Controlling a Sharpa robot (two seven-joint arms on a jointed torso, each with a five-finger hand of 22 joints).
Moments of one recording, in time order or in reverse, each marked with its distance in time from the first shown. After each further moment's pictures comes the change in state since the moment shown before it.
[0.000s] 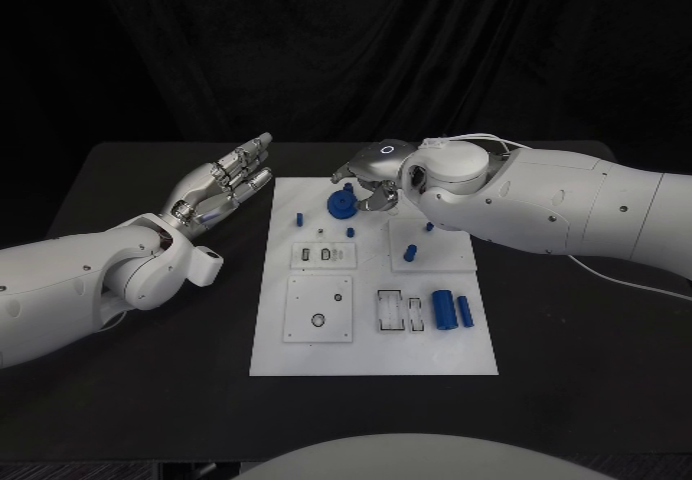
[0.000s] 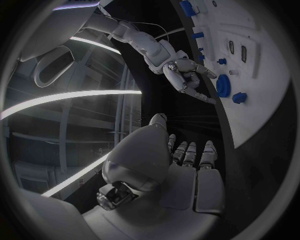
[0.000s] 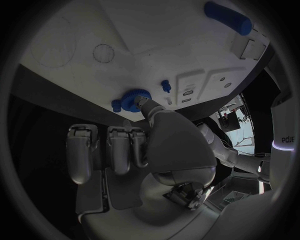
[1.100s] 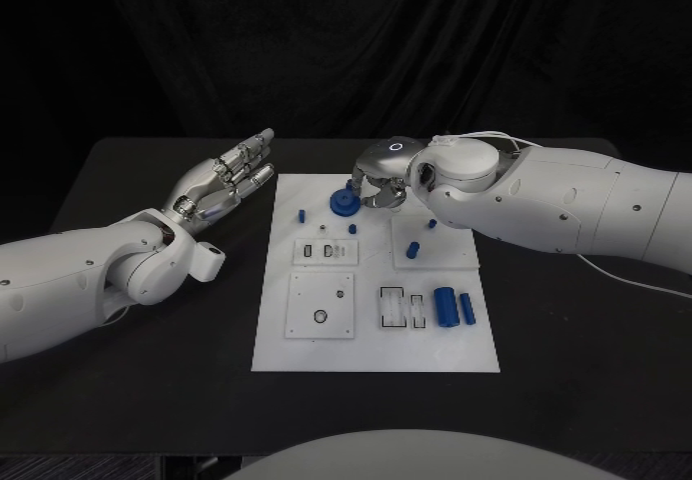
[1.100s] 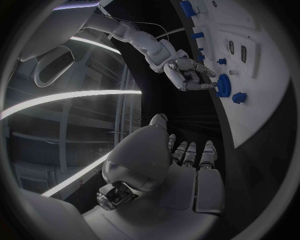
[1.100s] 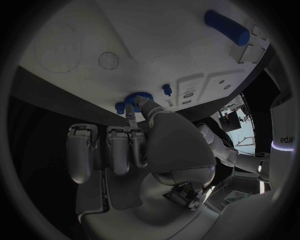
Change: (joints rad) left arm 0.000 0.000 0.000 0.000 0.000 0.002 0.000; left_hand 0.004 0.004 0.008 -0.003 0.004 0.000 0.000 0.000 0.000 0.000 0.000 0.000 0.000 -0.003 0.003 0.000 0.001 0.000 0.000 0.000 0.000 0.000; right arm -0.003 -0.024 0.000 0.011 -0.001 -0.007 0.000; right_hand -0.002 0.011 -0.009 -0.003 0.020 0.372 0.027 0.088 0.099 0.000 0.018 0.000 0.000 0.002 0.010 0.000 0.000 0.000 0.000 0.007 0.000 0.000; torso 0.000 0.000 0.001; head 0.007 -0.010
